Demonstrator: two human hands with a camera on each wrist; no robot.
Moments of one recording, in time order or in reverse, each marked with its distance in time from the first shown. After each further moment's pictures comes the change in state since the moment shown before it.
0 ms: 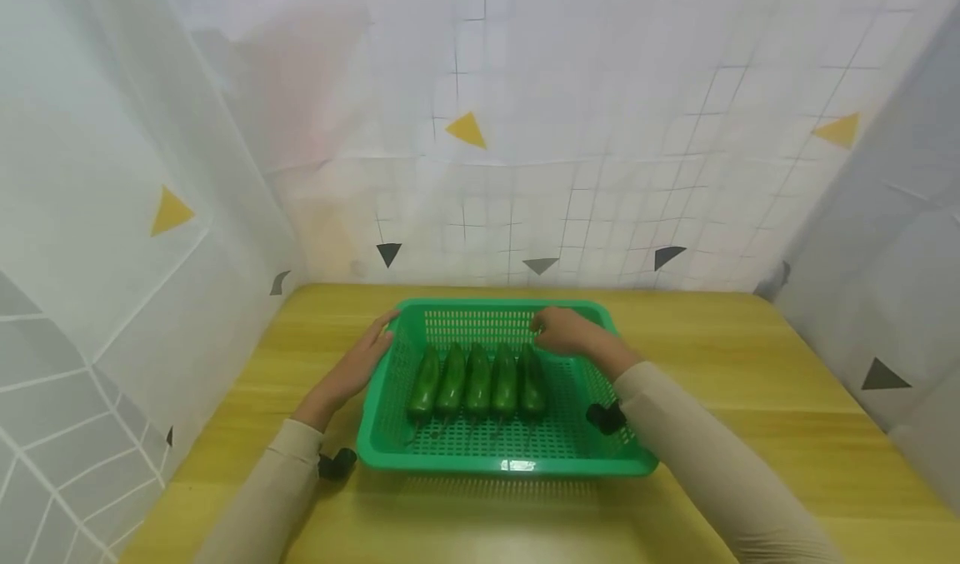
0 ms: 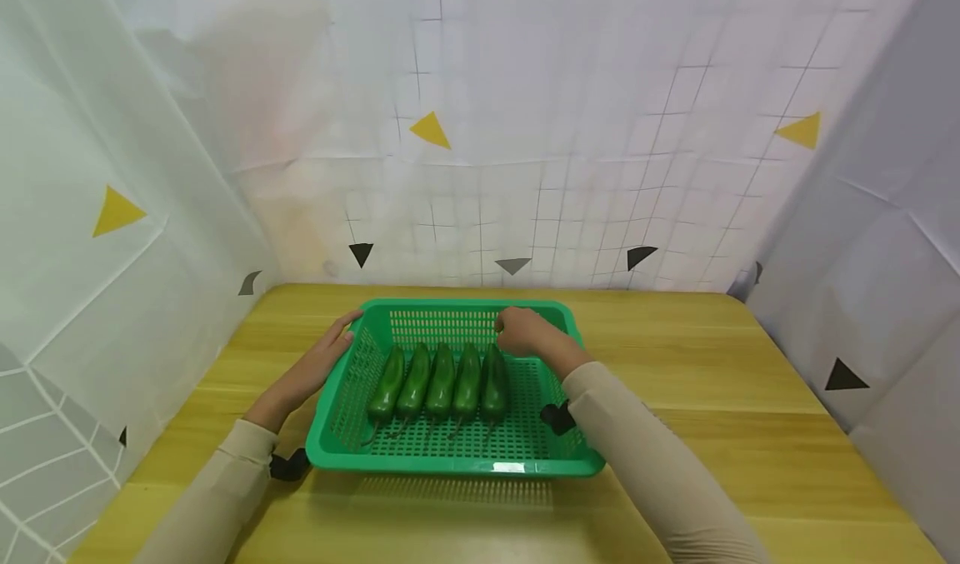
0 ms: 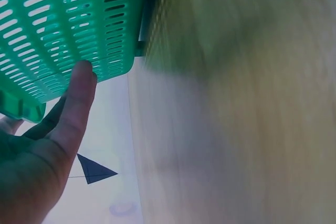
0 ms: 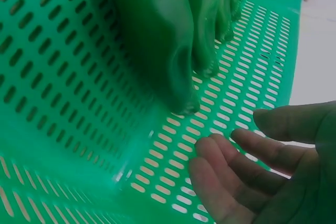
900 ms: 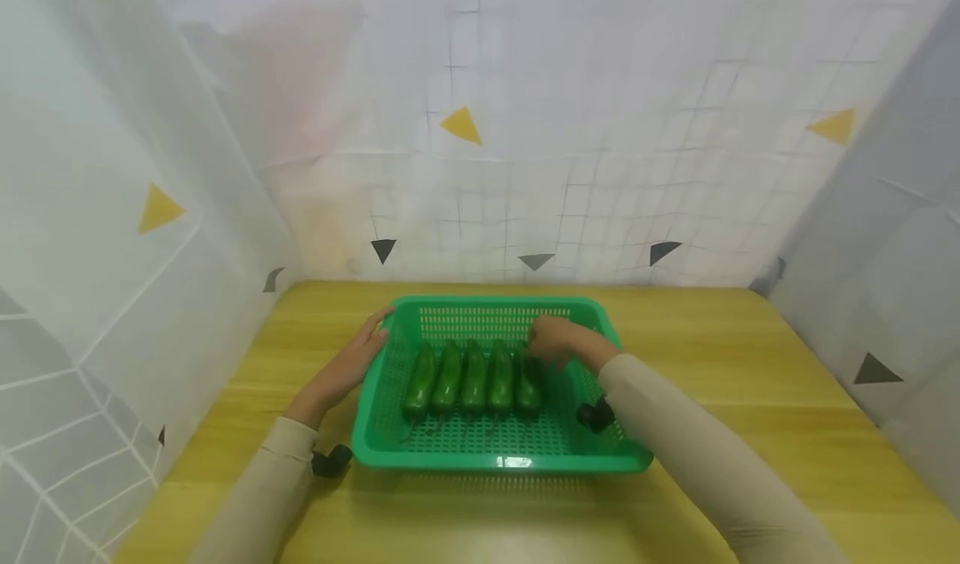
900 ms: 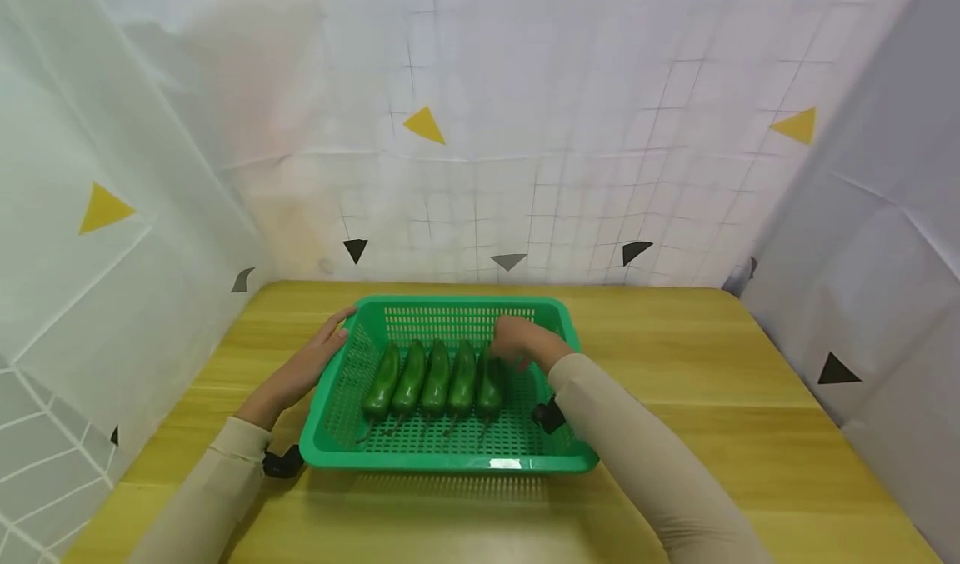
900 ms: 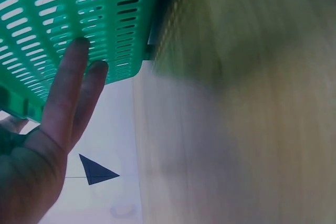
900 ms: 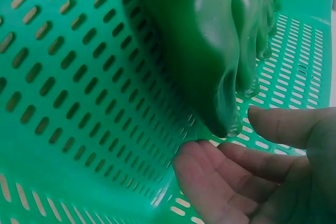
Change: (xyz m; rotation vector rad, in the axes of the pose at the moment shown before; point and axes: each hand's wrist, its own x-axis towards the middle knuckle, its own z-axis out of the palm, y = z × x) left_hand -0.003 0.001 -0.002 -0.086 -0.060 -0.010; right_hand 0.016 0.009 0.022 0.168 -0.118 0.219
